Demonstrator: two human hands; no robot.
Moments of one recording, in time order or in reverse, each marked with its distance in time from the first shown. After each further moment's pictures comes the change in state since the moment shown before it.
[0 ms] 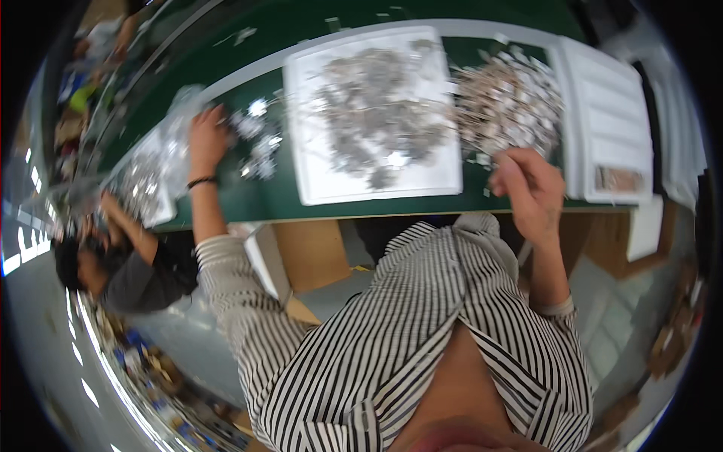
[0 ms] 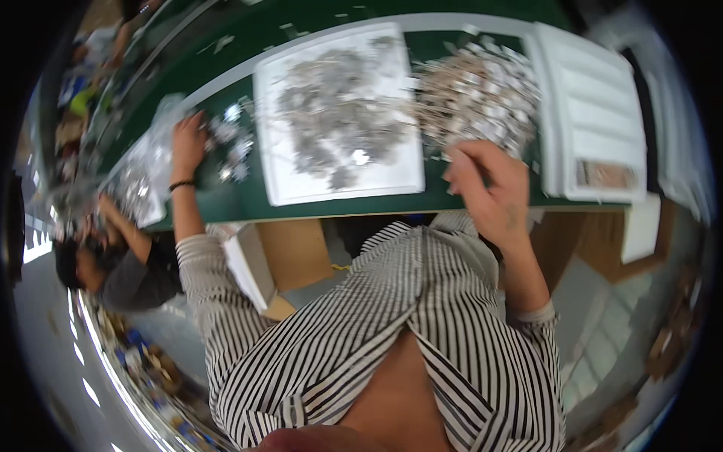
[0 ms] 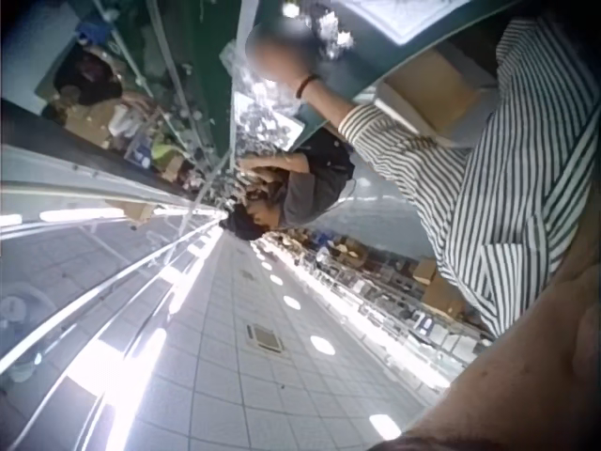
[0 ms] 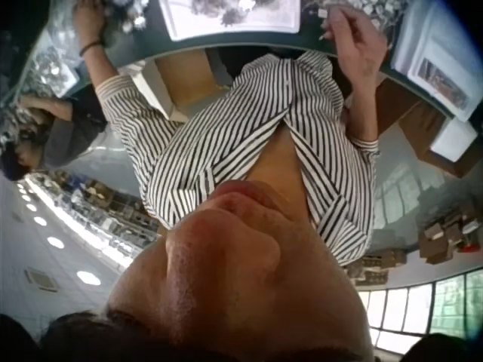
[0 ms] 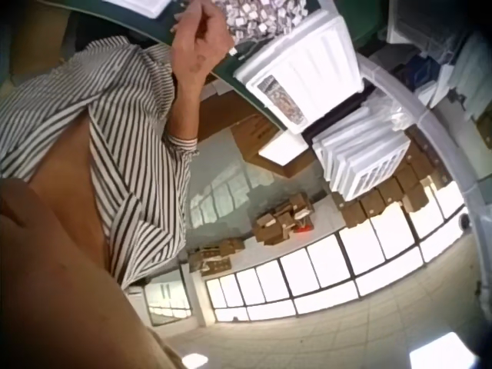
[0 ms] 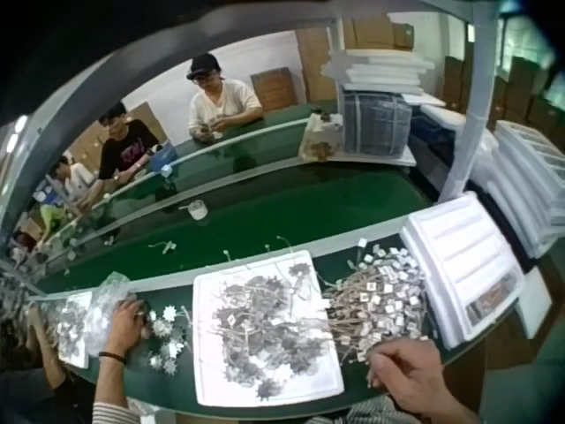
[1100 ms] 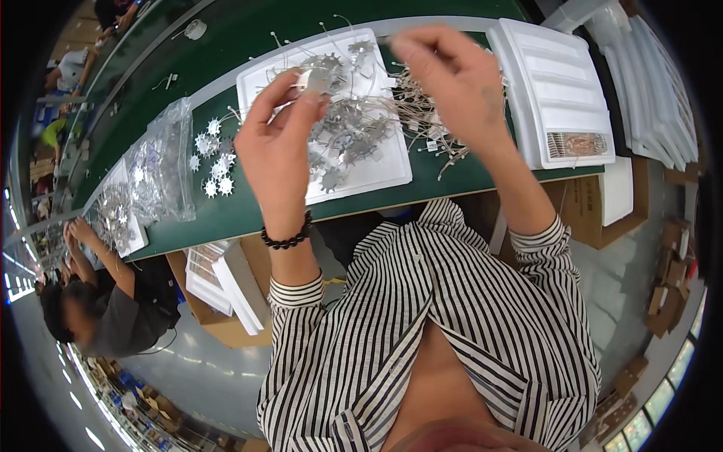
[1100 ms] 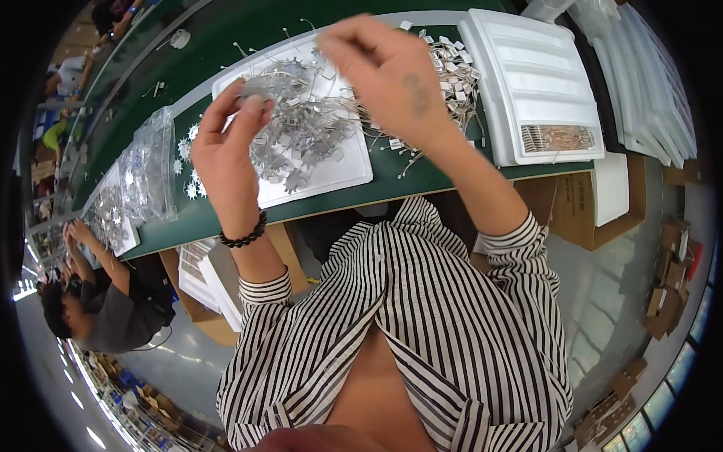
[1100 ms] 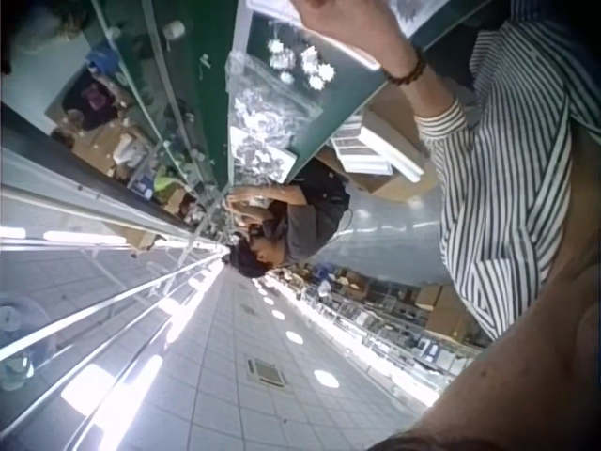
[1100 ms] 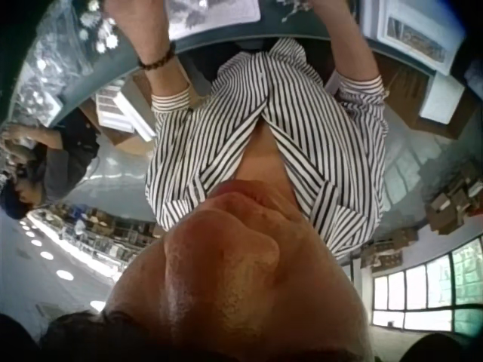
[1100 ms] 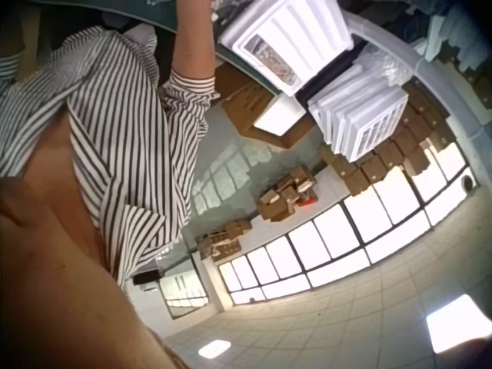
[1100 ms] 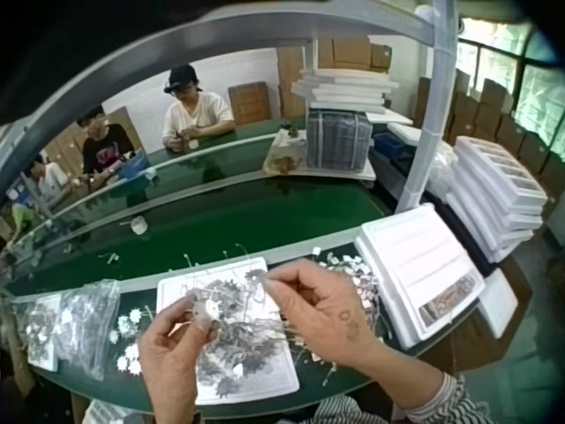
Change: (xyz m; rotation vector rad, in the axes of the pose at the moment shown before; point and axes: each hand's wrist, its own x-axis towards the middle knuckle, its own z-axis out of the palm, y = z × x) left_hand 0.006 0.340 -0.150 -1.661 0.327 -0.425; right_hand 0.082 -0.062 0.030 -0.076 0.081 -0.326
